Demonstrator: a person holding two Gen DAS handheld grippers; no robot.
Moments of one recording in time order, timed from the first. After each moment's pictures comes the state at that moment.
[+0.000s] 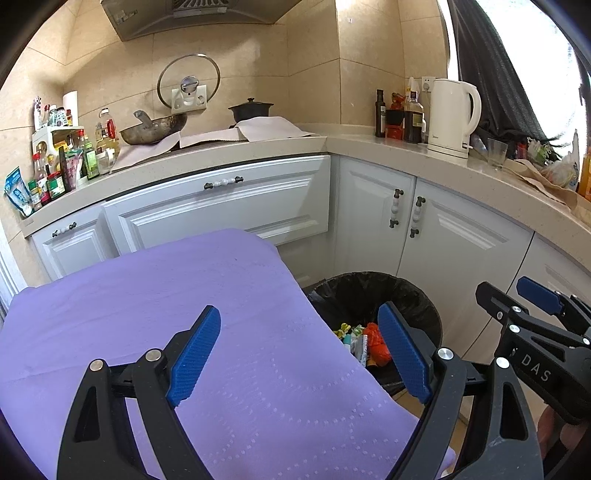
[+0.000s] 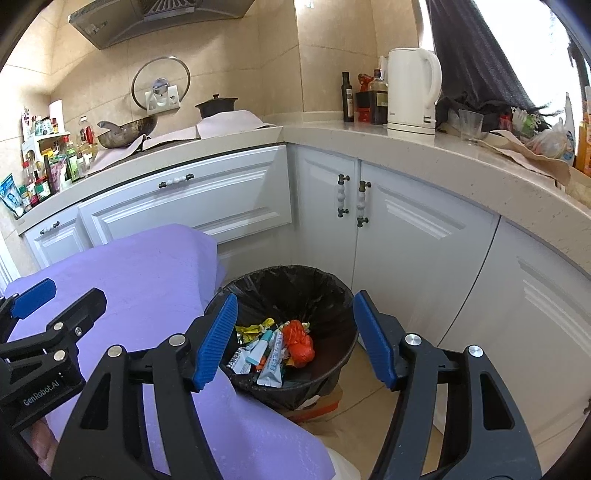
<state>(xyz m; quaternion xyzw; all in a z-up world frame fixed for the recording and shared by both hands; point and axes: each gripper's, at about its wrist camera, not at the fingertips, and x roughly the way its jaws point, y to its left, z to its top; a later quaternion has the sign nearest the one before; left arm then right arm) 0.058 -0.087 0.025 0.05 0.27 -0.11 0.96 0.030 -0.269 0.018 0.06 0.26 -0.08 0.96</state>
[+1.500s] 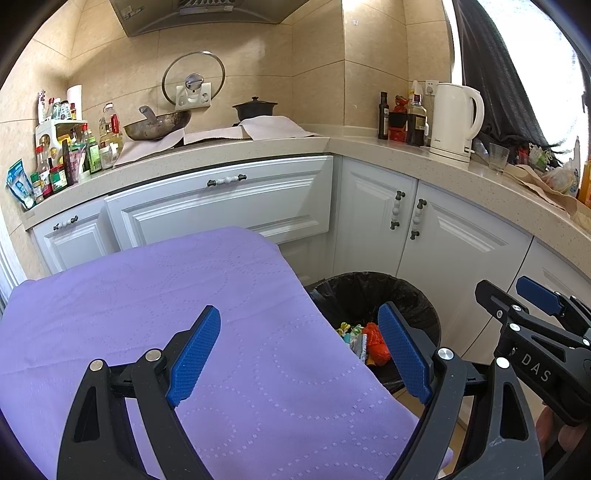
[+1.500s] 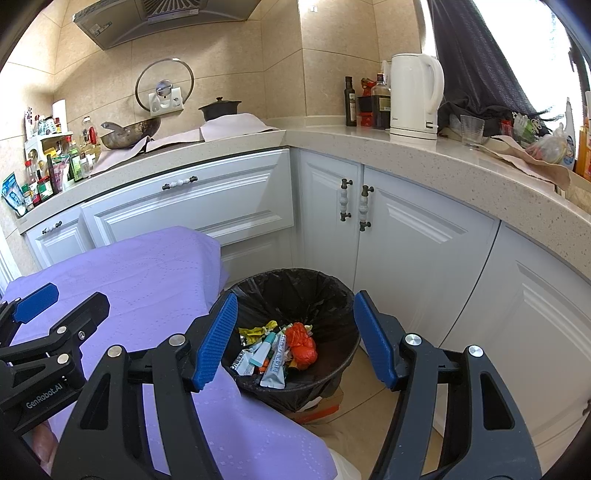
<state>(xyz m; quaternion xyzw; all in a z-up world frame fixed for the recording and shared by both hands) 0.053 -0.080 0.025 0.04 0.27 -0.11 0.96 0.028 -0.265 0.019 0.06 0.26 -0.08 0.96</state>
